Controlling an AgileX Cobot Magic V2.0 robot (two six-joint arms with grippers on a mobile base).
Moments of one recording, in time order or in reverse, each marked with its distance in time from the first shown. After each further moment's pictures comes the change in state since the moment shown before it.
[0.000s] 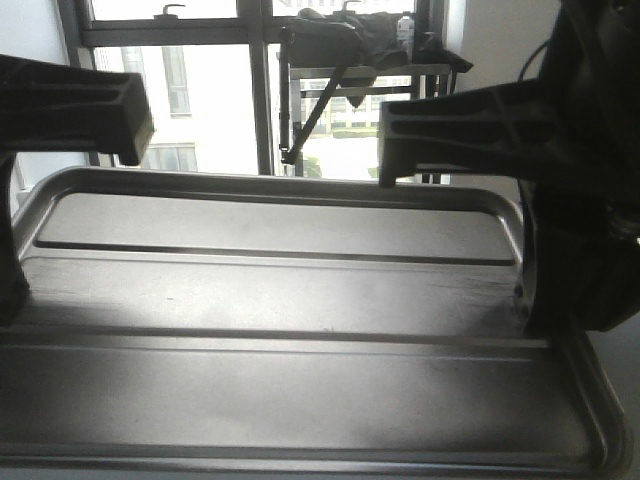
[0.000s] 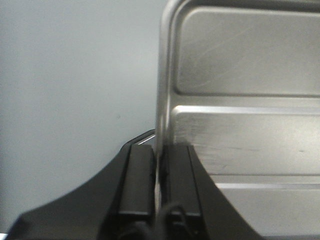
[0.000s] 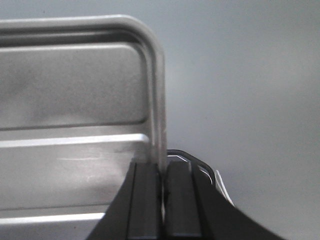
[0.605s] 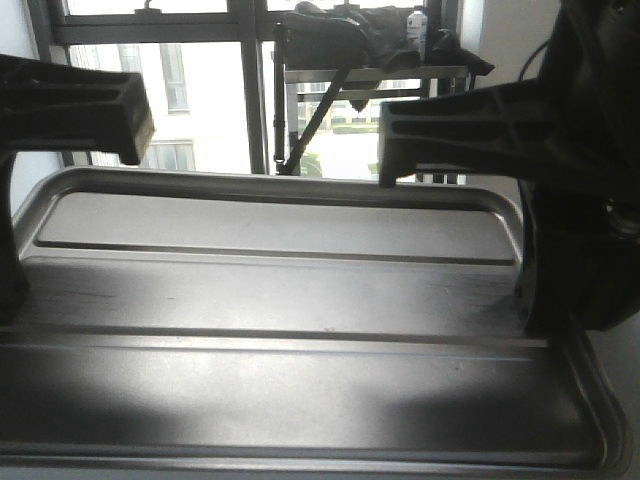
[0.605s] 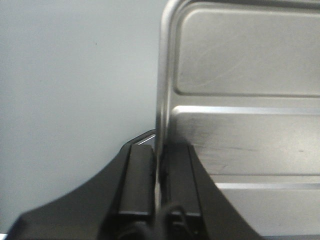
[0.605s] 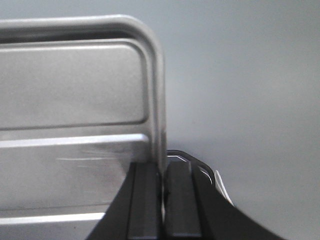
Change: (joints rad) left arm 0.000 0.000 0.000 0.000 -0.002 0.000; right arm 0.000 0.000 0.000 -0.002 0.000 0.000
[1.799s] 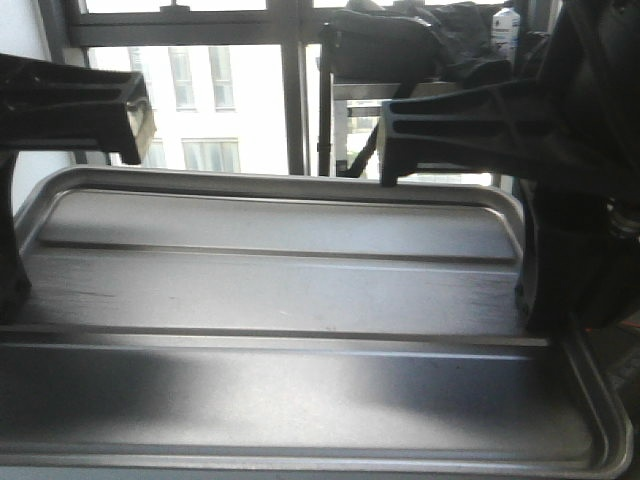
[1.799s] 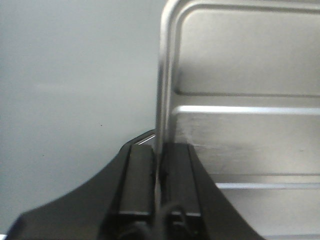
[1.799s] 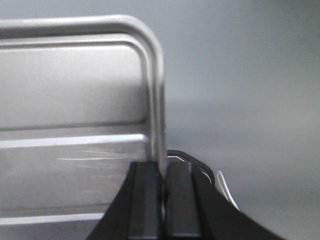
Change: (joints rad) left arm 0.000 0.000 0.000 0.001 -0.002 -0.002; right arm 0.000 0.000 0.000 -0.002 0.000 0.000
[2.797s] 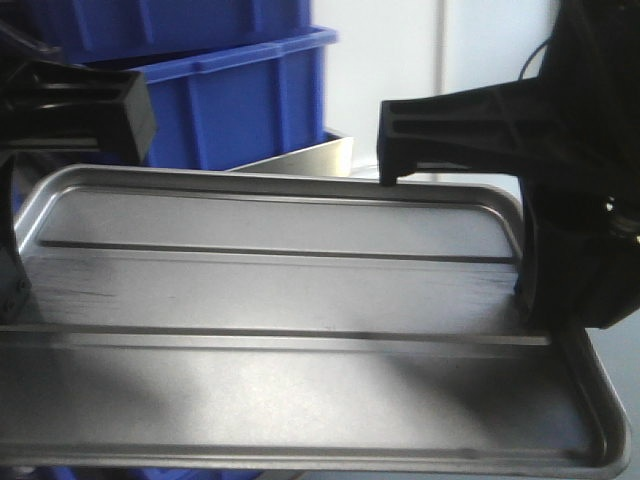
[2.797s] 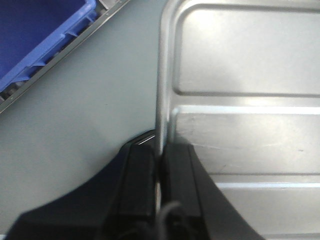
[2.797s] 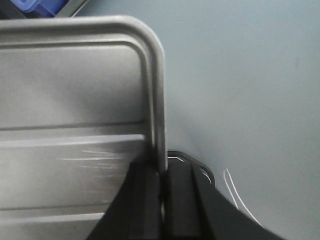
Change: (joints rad) left arm 0.000 0.000 0.000 0.000 0.000 0.000; right arm 0.000 0.000 0.000 -0.002 0.000 0.000
